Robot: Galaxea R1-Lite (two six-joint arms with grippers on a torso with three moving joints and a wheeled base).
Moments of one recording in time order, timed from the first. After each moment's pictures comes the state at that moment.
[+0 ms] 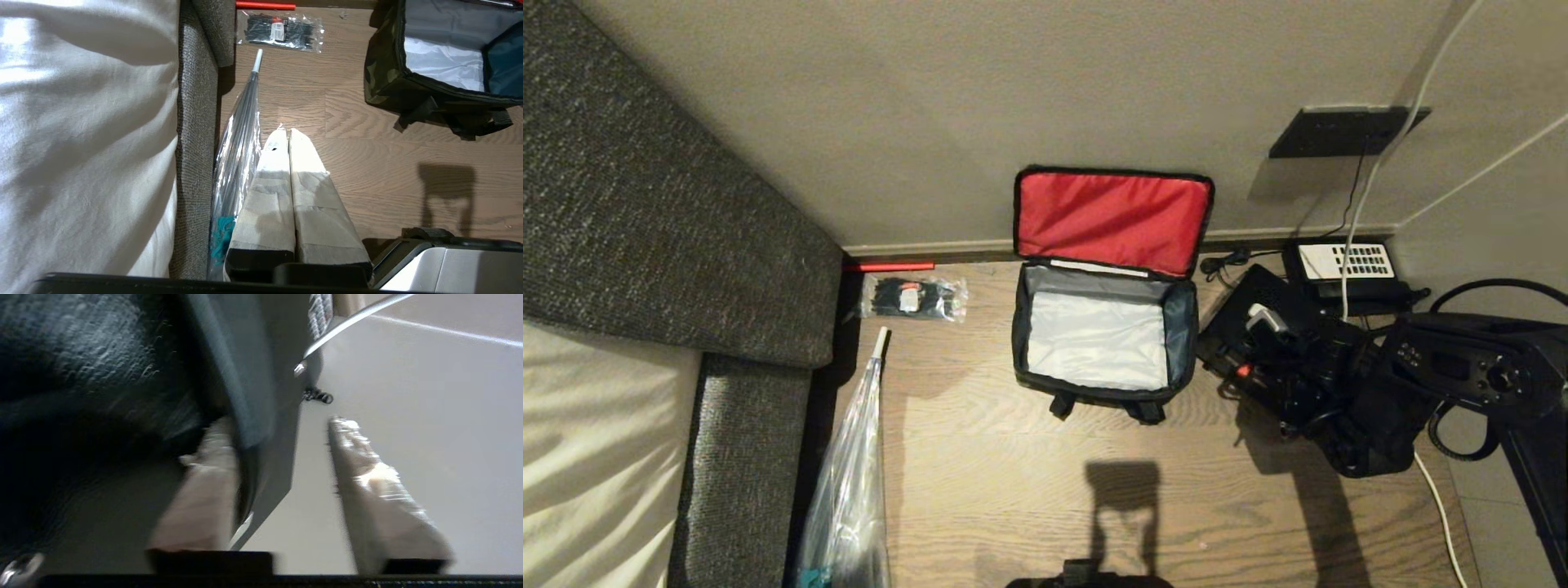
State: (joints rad) left arm 0.00 0.00 0.00 0.00 0.01 -0.01; right arm 0.09 2.49 -0.99 -1.48 -0.69 -1.12
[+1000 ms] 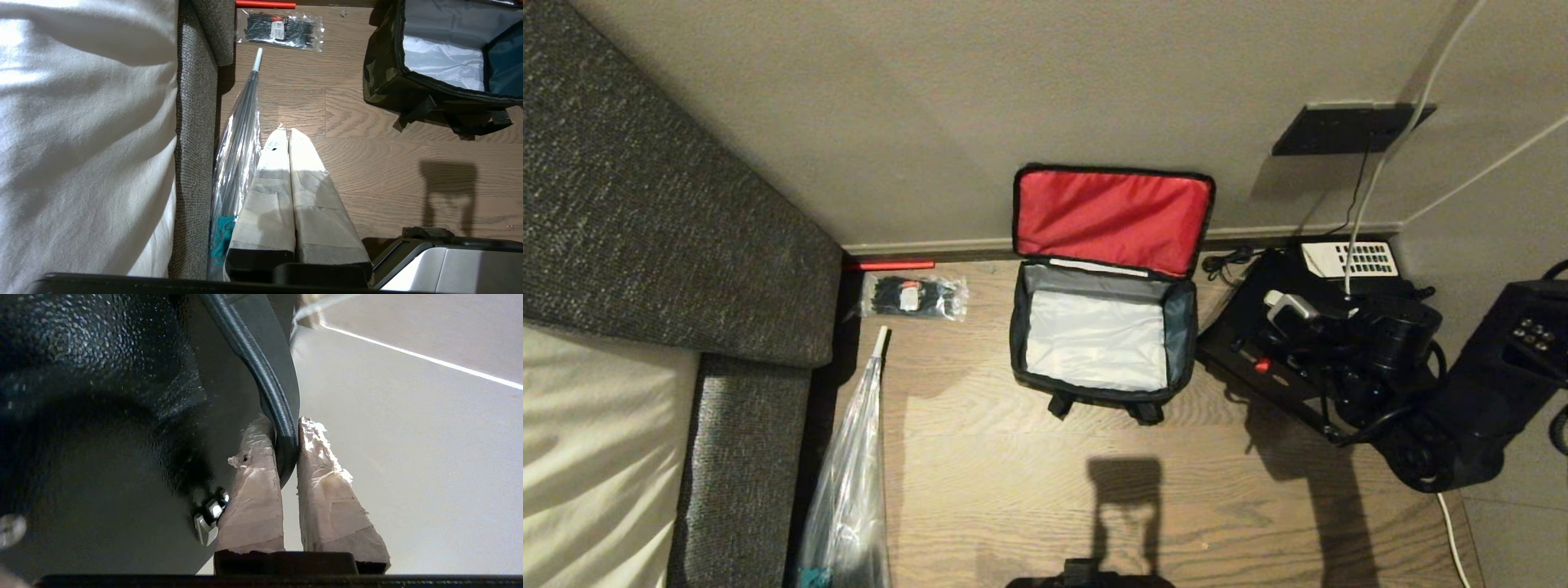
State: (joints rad) left arm 0.00 0.00 0.00 0.00 0.01 -0.01; right arm 0.13 2.12 -0.68 -1.46 -0.69 -1.23
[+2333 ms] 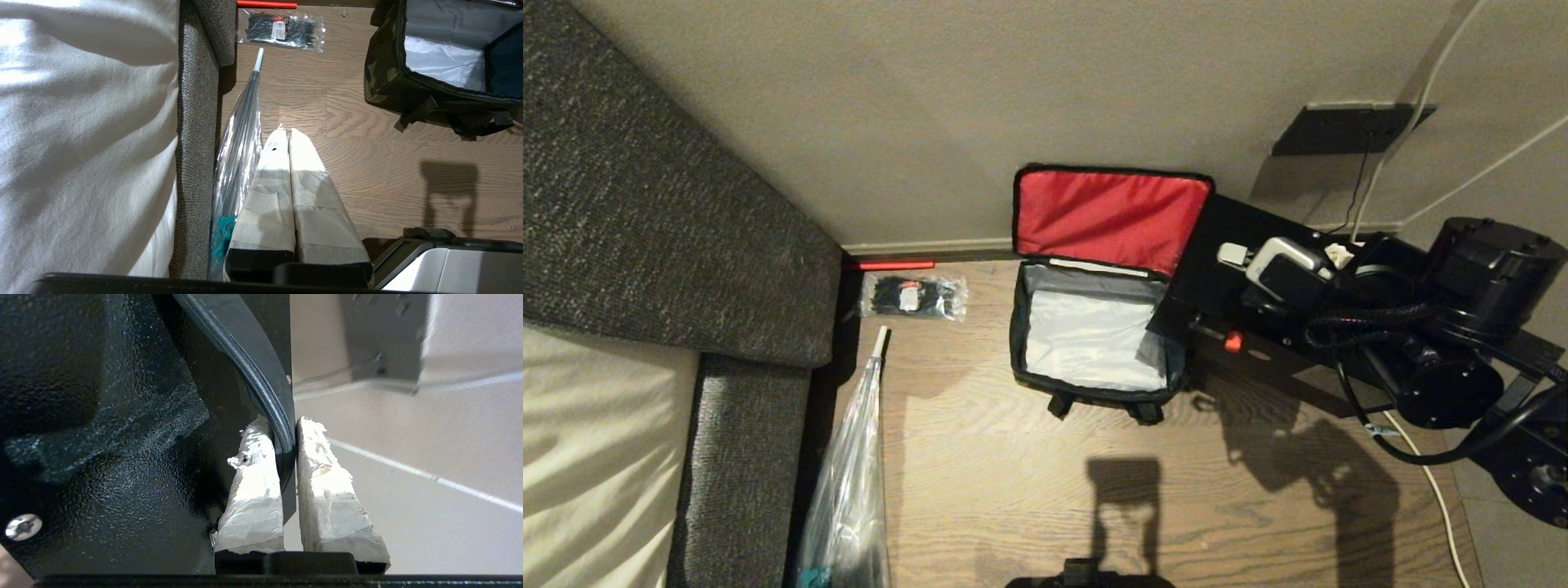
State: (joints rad) left arm 0.00 0.00 0.00 0.00 0.01 -0.01; right arm 0.48 1.65 -0.68 -1.10 -0.69 -1.28
